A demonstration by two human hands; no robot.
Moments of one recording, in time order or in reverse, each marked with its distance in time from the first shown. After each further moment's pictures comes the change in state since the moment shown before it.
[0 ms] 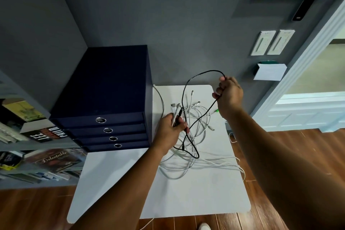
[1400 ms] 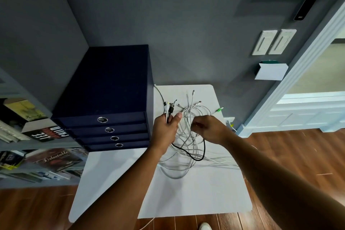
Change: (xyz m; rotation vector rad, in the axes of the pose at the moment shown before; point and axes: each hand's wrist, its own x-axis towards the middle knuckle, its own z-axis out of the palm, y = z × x) left_hand 0.011 -0.018 -0.013 -0.085 0.143 -0.044; right_hand -0.041 0.067 -0.036 -1.173 -0.763 -0.235
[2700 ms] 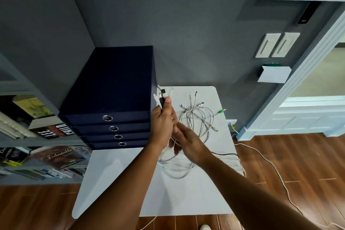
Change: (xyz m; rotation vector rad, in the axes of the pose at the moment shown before) left_hand -0.019 0.050 -0.001 -0.220 0.105 0.163; right_hand -0.033 -0.072 0.063 0.563 0.022 -0.081
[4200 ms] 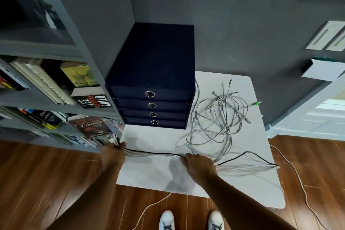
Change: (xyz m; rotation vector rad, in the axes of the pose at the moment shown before) left_hand -0.049 -0.099 -0.295 0.957 0.533 -0.409; right_hand -0.030 0.096 0.120 -1.121 -0.216 0.196
